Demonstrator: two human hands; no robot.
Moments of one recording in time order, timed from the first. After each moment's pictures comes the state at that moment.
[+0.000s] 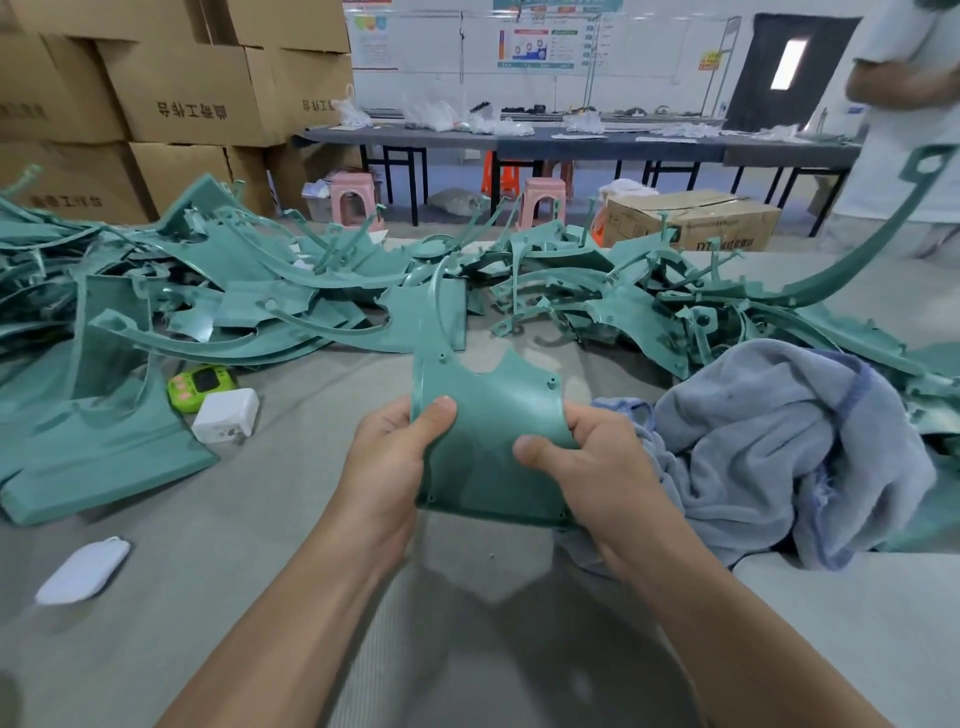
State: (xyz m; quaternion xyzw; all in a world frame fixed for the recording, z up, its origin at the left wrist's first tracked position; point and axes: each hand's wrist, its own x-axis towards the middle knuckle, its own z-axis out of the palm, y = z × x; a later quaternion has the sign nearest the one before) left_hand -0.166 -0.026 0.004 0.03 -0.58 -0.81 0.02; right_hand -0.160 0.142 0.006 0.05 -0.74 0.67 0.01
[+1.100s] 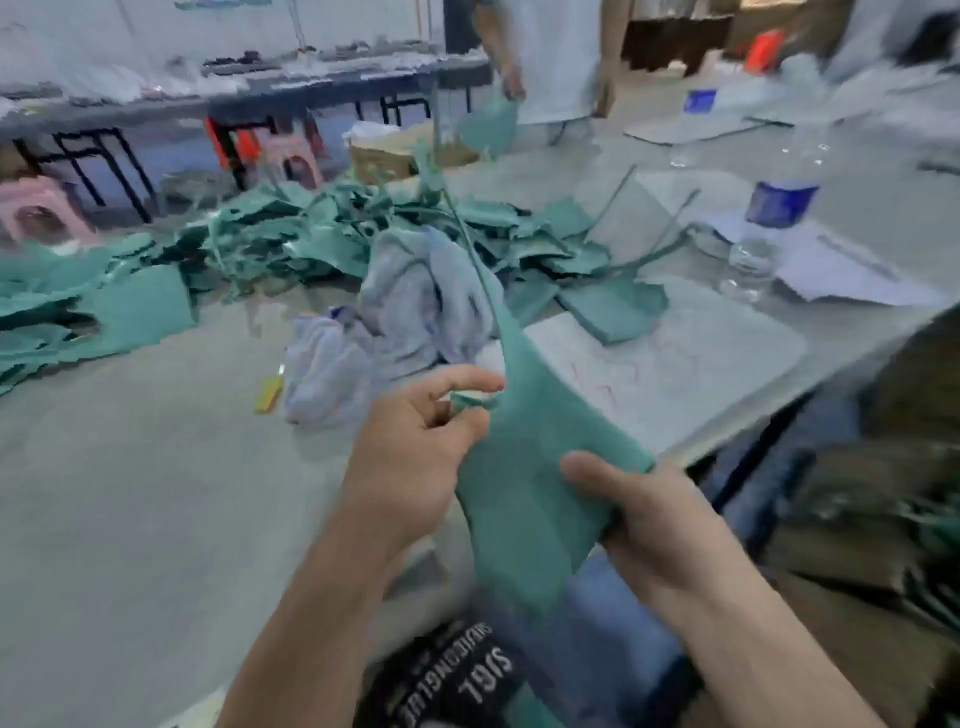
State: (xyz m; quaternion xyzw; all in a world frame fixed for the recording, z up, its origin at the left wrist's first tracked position) left_hand 0.022 0.135 0.044 -0.23 -0.73 -0.64 -0.12; right_hand 0.130 0.285 -0.001 -0.13 -0.51 0.84 0.13
